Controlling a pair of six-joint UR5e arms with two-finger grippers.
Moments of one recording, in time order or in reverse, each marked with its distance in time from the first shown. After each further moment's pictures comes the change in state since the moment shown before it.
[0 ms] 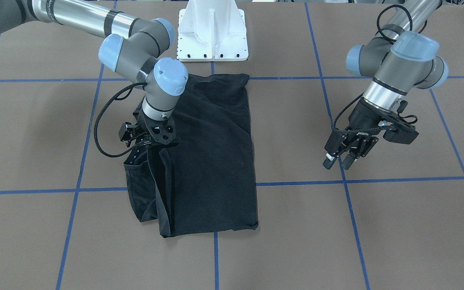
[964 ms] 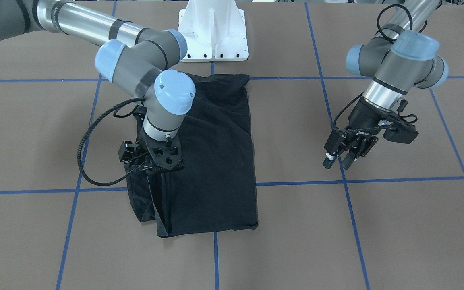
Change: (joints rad) left arm -0.001 0.000 -0.003 0.000 0.000 0.000; right arm 0.076 0.198 -0.164 -0.021 0.054 0.019
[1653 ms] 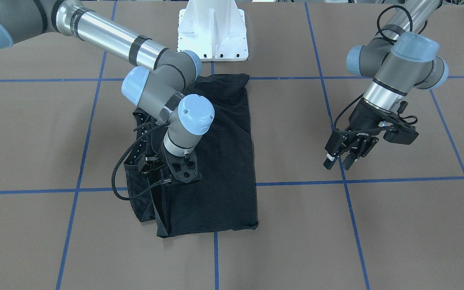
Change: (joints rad) left arm 0.001 0.001 0.008 0.000 -0.002 -0.001; right arm -0.028 0.033 -0.160 0.104 -0.008 0.011
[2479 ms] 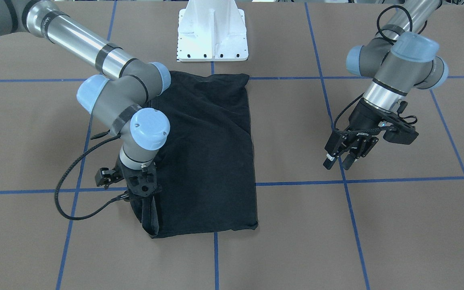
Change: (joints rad) left arm 0.000 -0.001 -0.003 0.000 0.001 0.000; right arm 0.097 -0.164 0.127 -0.011 0.001 -0.191
